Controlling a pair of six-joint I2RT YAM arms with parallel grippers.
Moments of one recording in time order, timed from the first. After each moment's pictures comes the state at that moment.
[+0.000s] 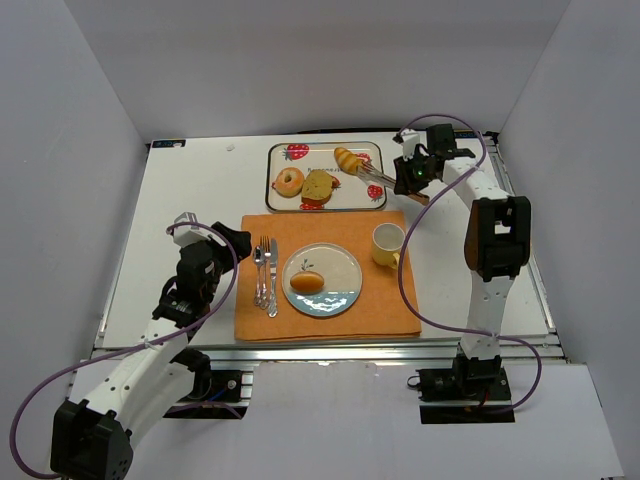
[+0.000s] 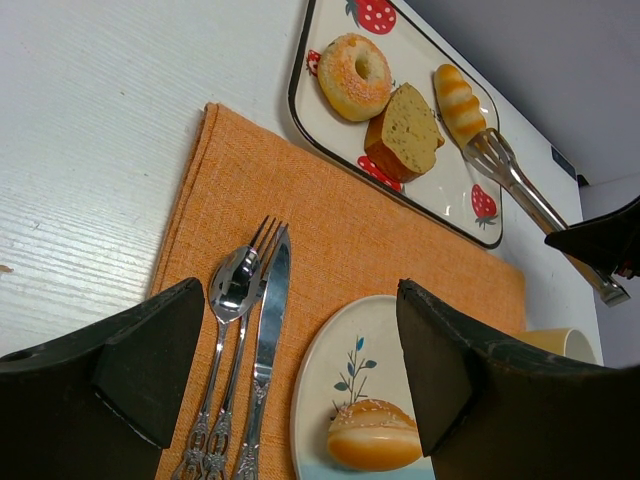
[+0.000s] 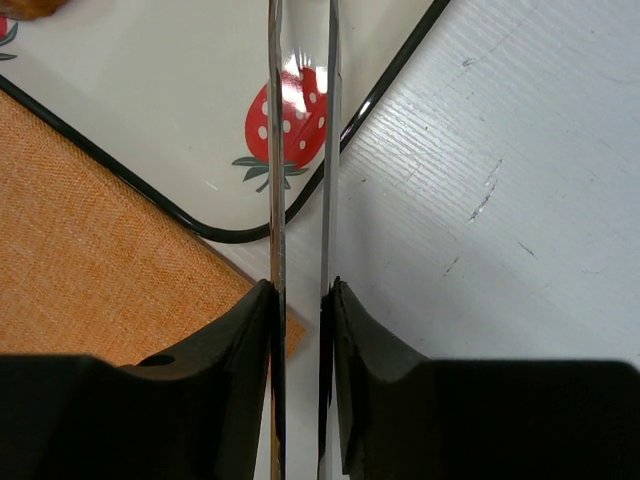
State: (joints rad) left arm -0.34 0.76 0.41 0.06 -0.27 -0.75; right arm 0.13 2.12 1.74 -0.55 -0.44 -0.37
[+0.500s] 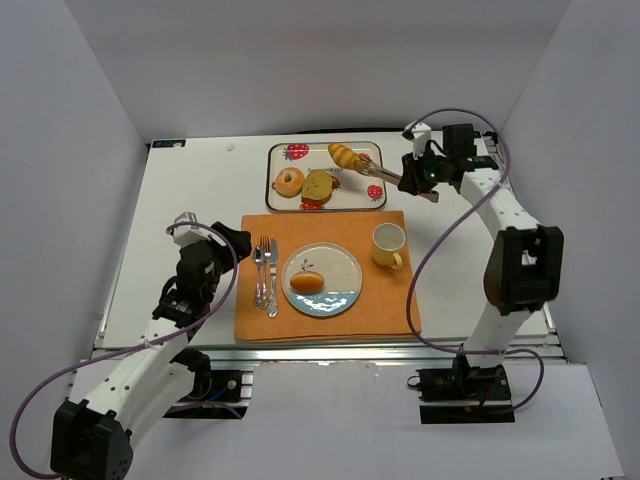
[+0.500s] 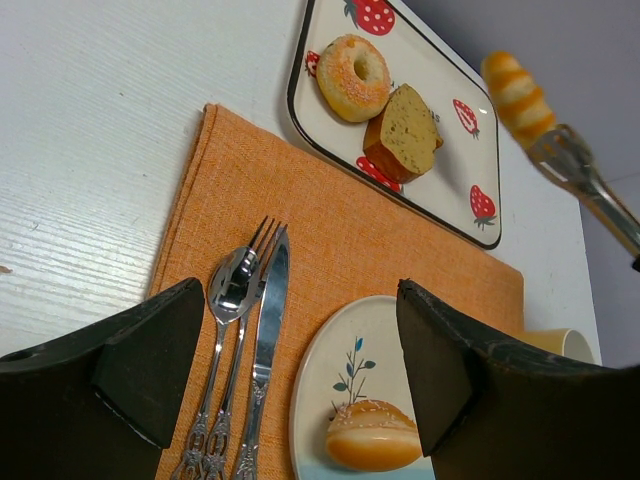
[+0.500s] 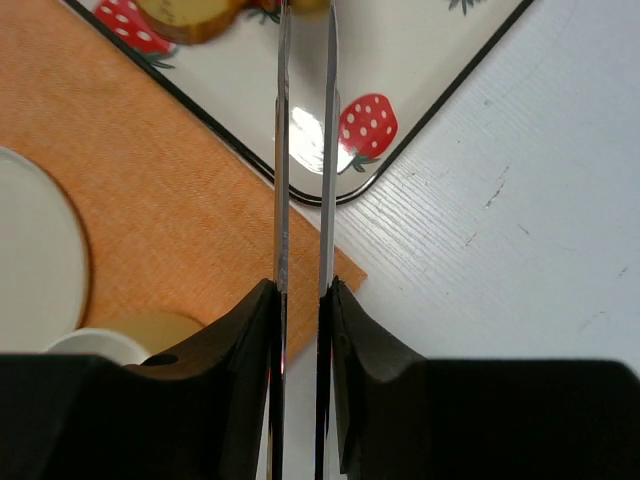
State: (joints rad) left arm -0.34 0.76 0.41 0.06 -0.27 -0.75; right arm 0.13 1.81 1.52 -0.50 -0.53 -0.39
